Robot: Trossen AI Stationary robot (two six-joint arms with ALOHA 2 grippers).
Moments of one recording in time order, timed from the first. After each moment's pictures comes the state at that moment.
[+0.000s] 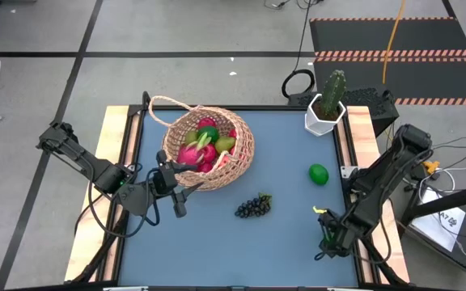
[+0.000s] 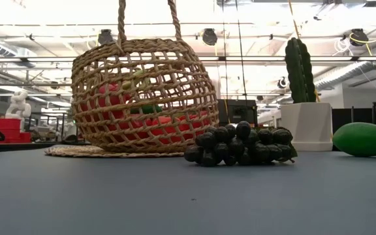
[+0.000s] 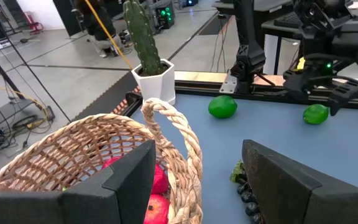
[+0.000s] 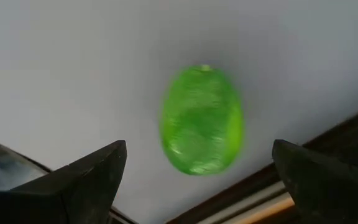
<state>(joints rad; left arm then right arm) -0.59 1.21 1.17 -0.44 -0.94 -0.27 0.96 1.31 0.73 -0.81 -0.19 1.81</state>
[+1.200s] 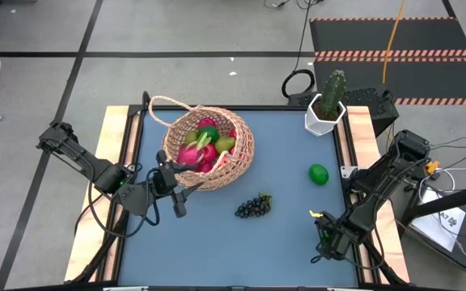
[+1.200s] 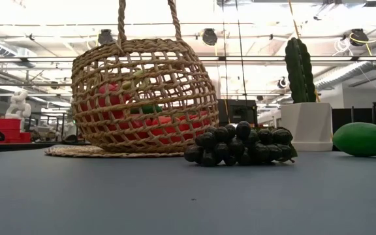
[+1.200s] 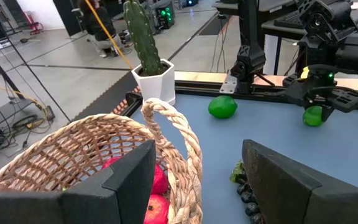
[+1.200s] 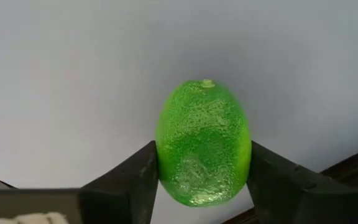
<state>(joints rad) -0.59 1.21 1.17 -0.44 -0.94 -0.27 0.96 1.41 0.73 -0.77 -0.13 1.76</state>
